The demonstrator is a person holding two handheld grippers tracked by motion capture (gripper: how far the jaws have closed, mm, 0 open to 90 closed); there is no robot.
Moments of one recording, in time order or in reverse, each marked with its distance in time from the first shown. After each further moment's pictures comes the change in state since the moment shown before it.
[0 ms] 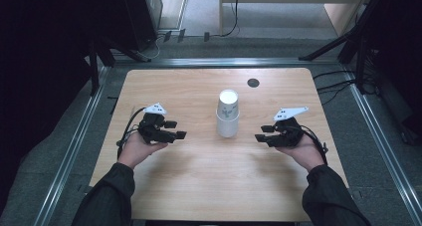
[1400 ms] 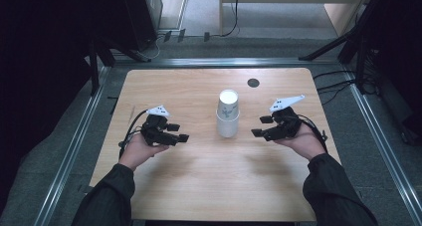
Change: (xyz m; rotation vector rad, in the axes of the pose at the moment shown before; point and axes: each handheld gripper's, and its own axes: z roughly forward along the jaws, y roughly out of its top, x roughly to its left) left arm -0.005 -0.002 0.006 0.027 -0.036 -0.010; right arm -0.001 0.034 -0.006 0.032 0.031 -0.054
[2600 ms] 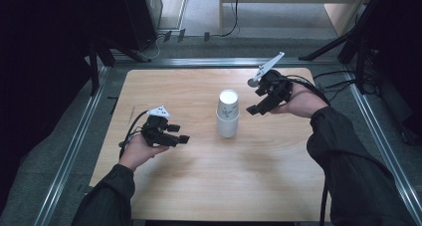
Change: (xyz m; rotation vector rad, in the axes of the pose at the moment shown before) left arm -0.002 -0.001 0.001 0.003 -0.009 0.005; right arm -0.003 0.113 -0.022 0.249 -0.002 -0.182
